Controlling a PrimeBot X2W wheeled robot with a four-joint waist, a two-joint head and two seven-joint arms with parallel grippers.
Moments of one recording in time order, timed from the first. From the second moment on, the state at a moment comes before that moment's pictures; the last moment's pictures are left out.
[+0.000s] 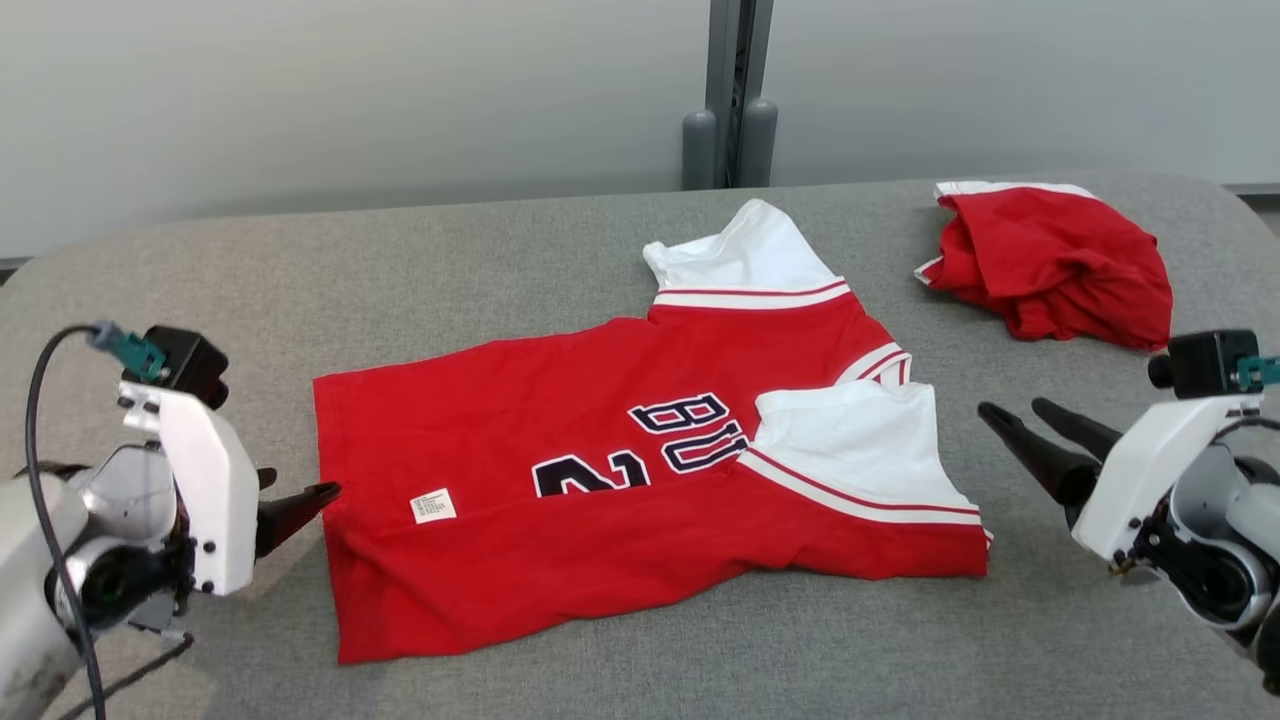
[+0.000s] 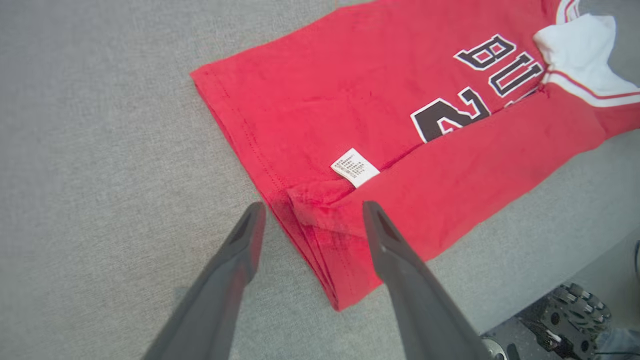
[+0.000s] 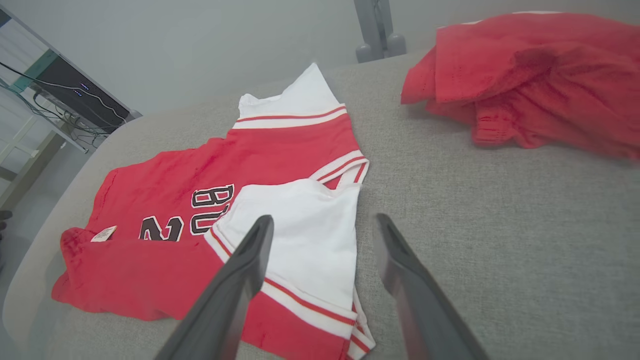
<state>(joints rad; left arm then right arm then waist) -0.73 0.78 -1.02 0.34 -1.29 -0.05 0.58 -0.76 -0.67 1.16 0.51 1.46 0.13 -0.03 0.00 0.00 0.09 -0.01</state>
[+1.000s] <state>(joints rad) -0.36 0.70 -1.00 0.15 -1.22 0.34 0.13 -0.62 -0.66 1.17 0.57 1.57 0.13 0.05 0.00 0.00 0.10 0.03</state>
